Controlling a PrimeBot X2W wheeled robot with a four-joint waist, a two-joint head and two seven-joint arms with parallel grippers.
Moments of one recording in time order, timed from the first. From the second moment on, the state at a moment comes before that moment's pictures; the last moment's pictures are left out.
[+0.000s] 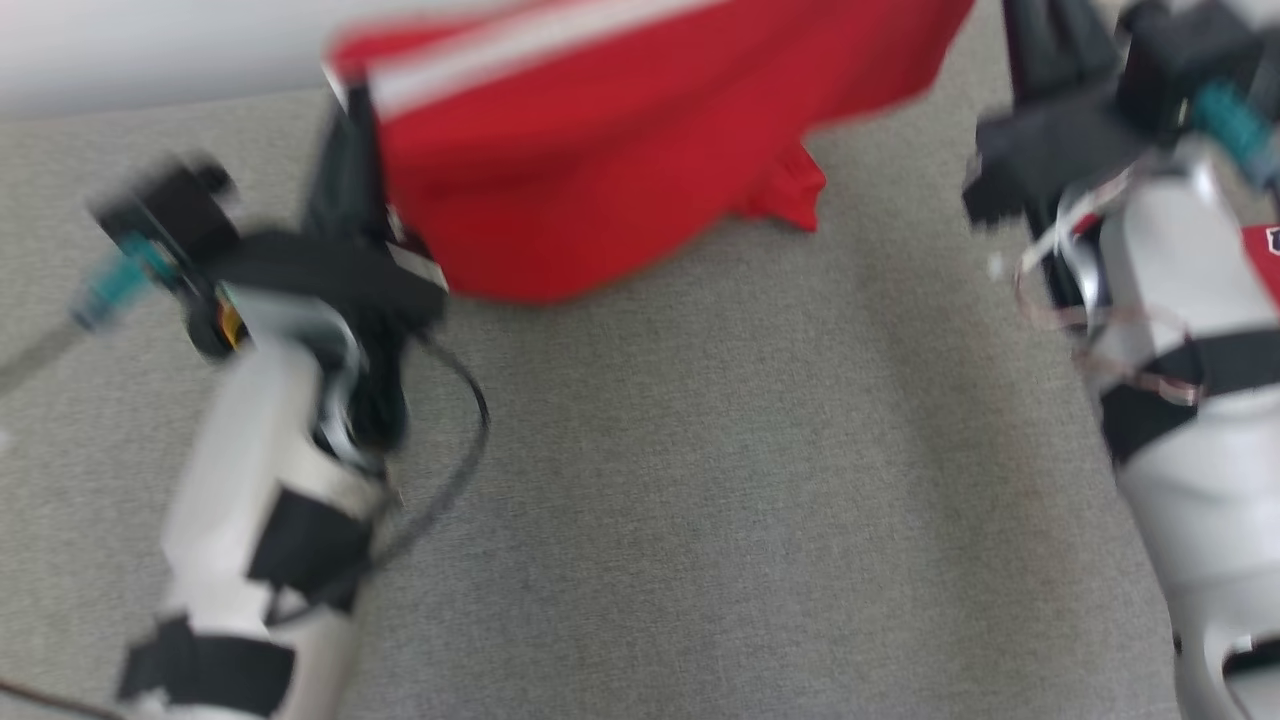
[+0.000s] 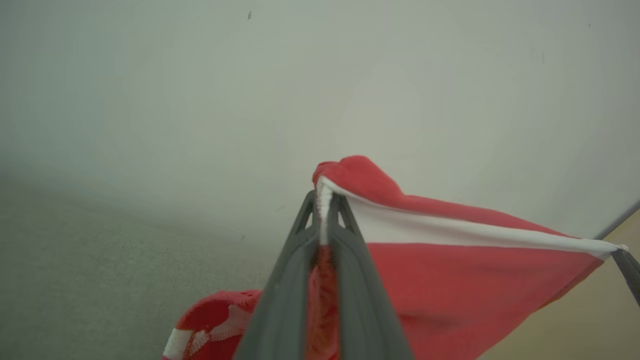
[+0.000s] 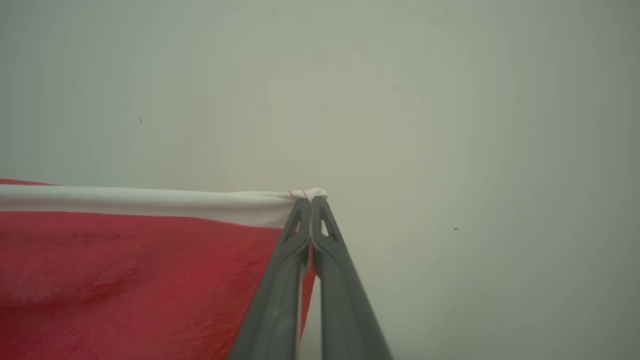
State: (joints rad) left arm -0.87 0.06 -0.18 0.64 -0.79 -0.11 -0.22; right arm -1.01 -0.31 0.24 0.62 0.11 0.13 -0.26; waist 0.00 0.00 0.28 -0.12
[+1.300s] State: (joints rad) left arm -0.01 0.27 -0.39 0.08 -0.76 0.15 0.21; right arm 0.31 -0.31 -0.17 -0.38 0.46 0.13 0.83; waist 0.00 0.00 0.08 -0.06
